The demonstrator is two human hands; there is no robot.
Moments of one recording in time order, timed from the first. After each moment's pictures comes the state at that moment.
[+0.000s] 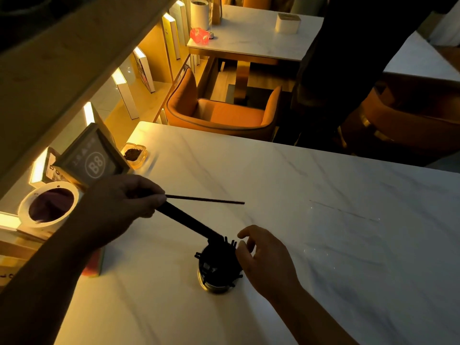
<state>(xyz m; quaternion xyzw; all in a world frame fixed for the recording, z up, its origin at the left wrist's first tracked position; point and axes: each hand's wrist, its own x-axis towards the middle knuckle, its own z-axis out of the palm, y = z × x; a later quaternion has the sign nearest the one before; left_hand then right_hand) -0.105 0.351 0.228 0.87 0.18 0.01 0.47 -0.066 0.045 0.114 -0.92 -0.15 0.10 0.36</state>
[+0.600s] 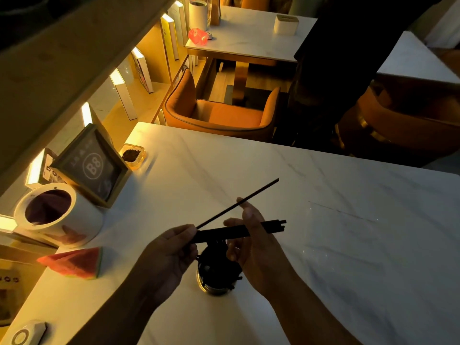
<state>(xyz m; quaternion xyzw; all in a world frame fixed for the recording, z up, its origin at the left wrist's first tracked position) -0.130 0.266 0.131 0.37 0.33 -0.04 0.87 -0.058 0.080 0.158 -0.49 0.06 0.32 0.81</state>
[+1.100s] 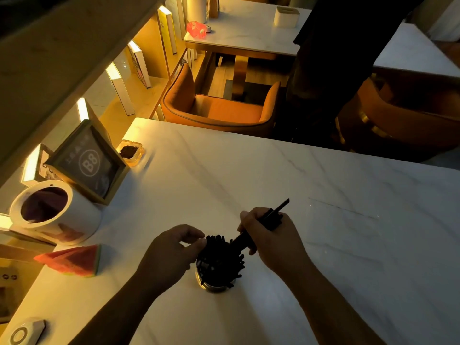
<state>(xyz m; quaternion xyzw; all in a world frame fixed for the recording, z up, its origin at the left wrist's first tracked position) -0.124 0.268 0.126 0.83 0.23 -0.08 0.49 -0.036 0.052 0.164 -0.79 -0.08 0.18 0.59</state>
